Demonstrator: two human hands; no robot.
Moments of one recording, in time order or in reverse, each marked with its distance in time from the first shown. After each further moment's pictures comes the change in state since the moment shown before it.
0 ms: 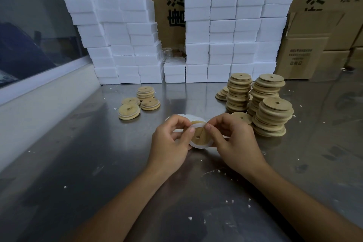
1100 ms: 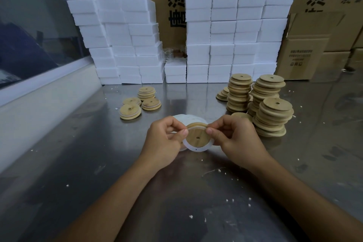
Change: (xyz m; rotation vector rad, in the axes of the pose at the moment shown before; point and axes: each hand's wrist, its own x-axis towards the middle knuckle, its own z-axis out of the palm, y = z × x) left_hand 0.011 -0.001 -0.018 0.112 -0.038 -0.120; right_hand 0.009 0.003 -0.009 0.105 -0.153 0.145
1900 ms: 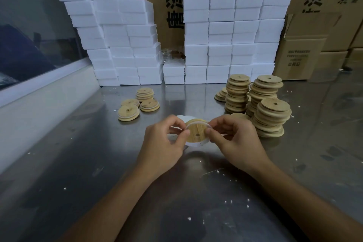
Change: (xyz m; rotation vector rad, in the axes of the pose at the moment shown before) left_hand -0.004 0.001 -0.002 0.269 0.058 0.350; right_hand -0.005 -0.002 0.000 -0.046 0.102 -0.088
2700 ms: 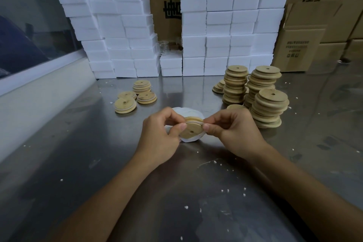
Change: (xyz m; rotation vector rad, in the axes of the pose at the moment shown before) left_hand 0.001 -0.001 0.005 -0.118 -0.012 -0.134; right_hand 0.007 0.008 -0.004 0.085 -0.081 0.093
